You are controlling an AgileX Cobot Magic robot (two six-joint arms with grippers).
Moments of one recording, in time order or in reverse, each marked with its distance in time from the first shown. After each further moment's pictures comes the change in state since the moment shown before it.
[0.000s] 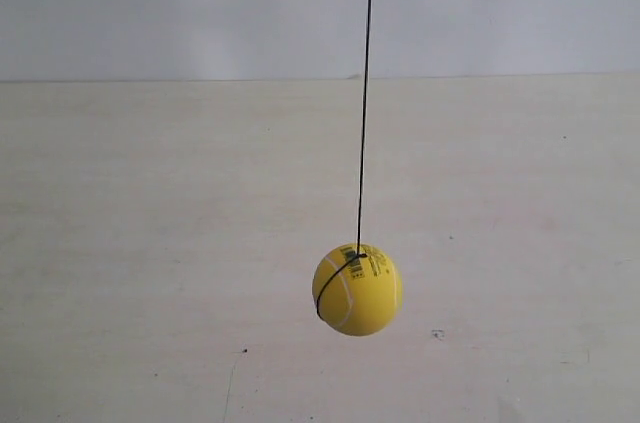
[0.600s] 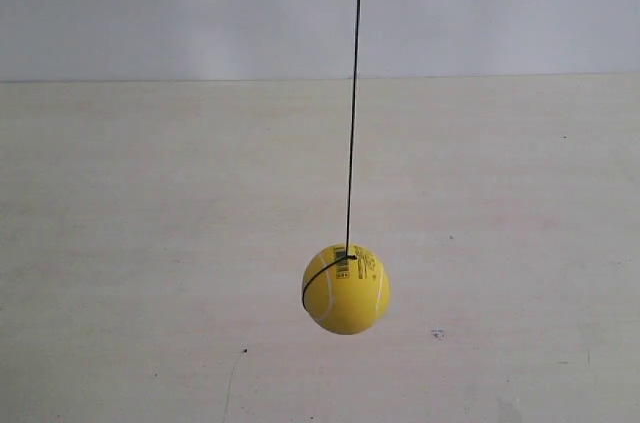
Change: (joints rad) left arm 0.000 0.000 0.000 0.000 0.000 0.000; right arm -0.169 0.000 0.190 0.693 0.028 -0.625
